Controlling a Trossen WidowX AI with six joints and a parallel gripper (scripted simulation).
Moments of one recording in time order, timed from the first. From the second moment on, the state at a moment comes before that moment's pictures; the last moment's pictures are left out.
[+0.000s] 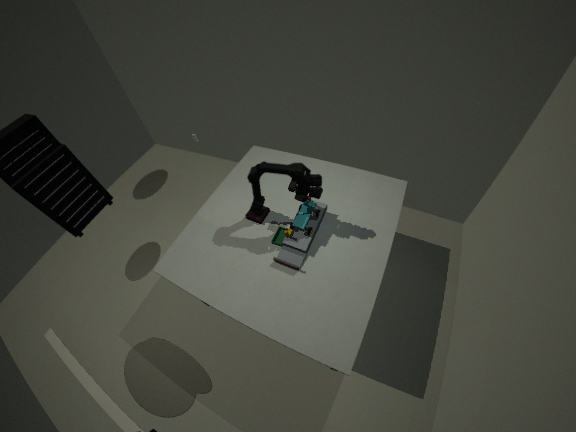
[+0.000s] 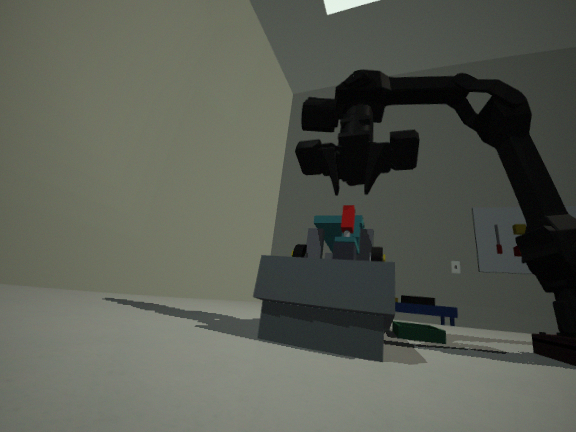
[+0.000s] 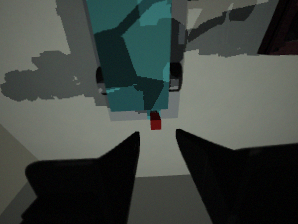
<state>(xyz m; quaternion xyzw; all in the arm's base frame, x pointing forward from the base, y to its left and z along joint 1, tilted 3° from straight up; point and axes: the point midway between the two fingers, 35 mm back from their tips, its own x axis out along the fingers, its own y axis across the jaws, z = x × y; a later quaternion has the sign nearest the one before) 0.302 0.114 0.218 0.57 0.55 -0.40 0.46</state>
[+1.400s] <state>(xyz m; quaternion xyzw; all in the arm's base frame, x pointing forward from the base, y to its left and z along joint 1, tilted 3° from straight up) 0.306 0.129 0.171 0.57 0.55 -0.40 0.45</state>
